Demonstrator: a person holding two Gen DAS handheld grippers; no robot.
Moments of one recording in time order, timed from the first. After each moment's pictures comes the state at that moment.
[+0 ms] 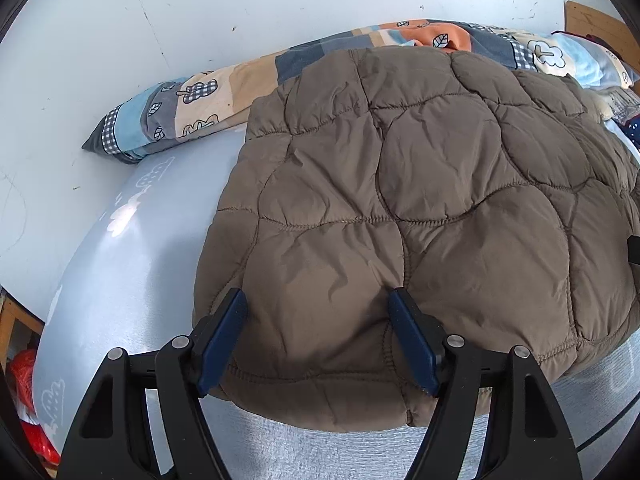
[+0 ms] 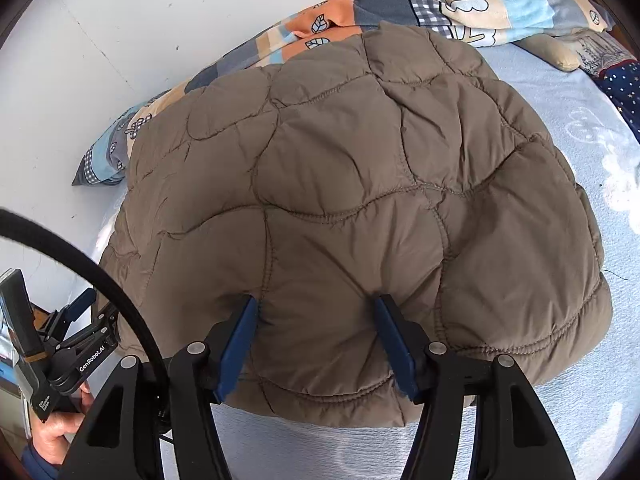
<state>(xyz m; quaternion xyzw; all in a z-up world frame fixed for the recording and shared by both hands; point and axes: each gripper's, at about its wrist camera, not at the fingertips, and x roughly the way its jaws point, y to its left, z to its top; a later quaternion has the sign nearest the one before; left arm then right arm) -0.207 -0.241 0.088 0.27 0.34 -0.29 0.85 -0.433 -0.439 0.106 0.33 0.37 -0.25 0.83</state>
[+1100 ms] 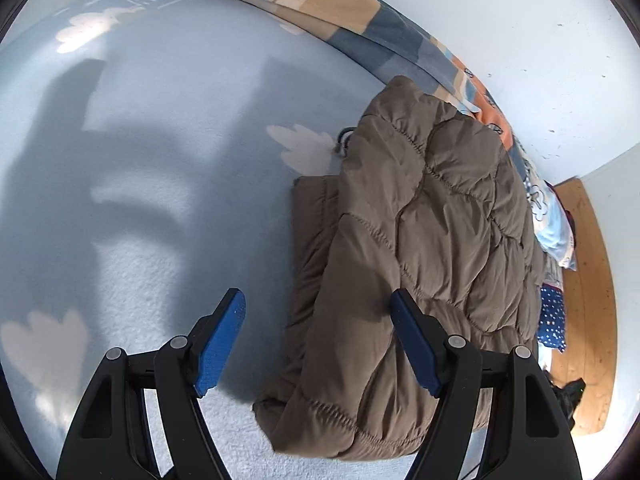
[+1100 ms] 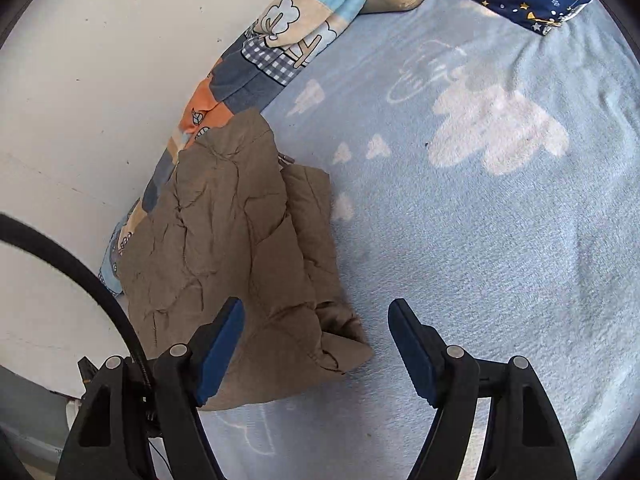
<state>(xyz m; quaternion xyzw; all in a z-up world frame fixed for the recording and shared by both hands) -0.034 -0.158 0.071 -0.04 0.58 -0.38 0.72 -0.617 -0.559 0.090 0.51 0.26 -0.28 0.77</state>
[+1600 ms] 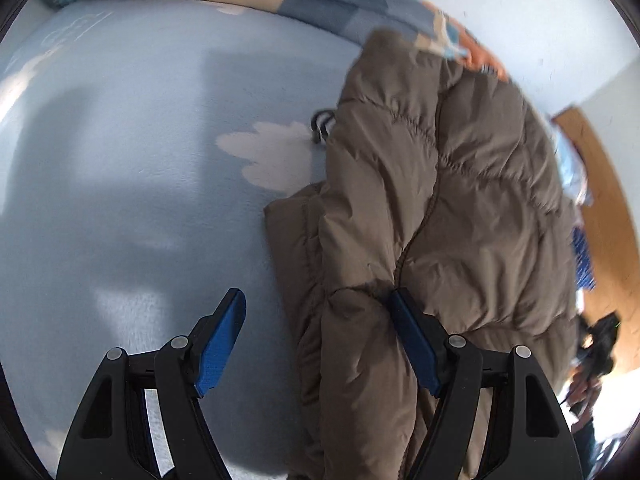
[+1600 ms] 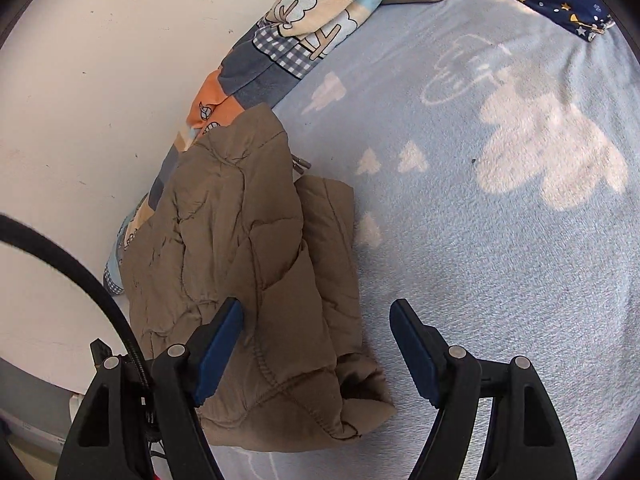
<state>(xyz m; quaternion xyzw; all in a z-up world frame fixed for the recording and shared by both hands) -0.006 -0.226 0.040 0.09 0.57 -0.43 0.69 -0.581 -0.582 0.076 0.51 0.26 -0.25 0.78</state>
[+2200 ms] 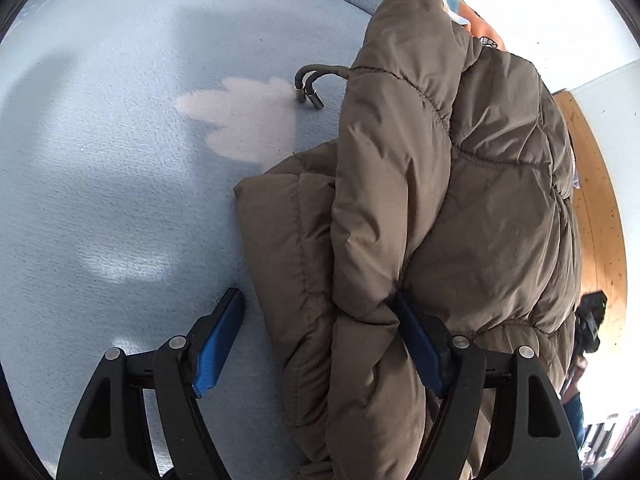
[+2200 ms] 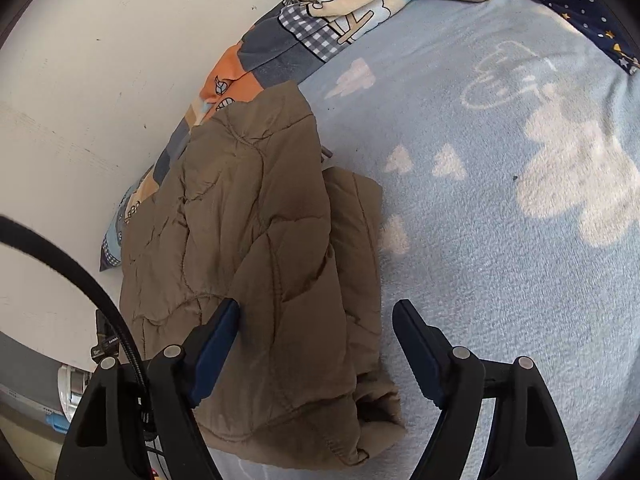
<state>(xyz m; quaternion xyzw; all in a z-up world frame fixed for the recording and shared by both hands) 0.024 -0.253 0.015 0.08 0.62 -0.46 0.63 -0.551 -0.598 0.071 0.48 0.30 -0.22 0.80</state>
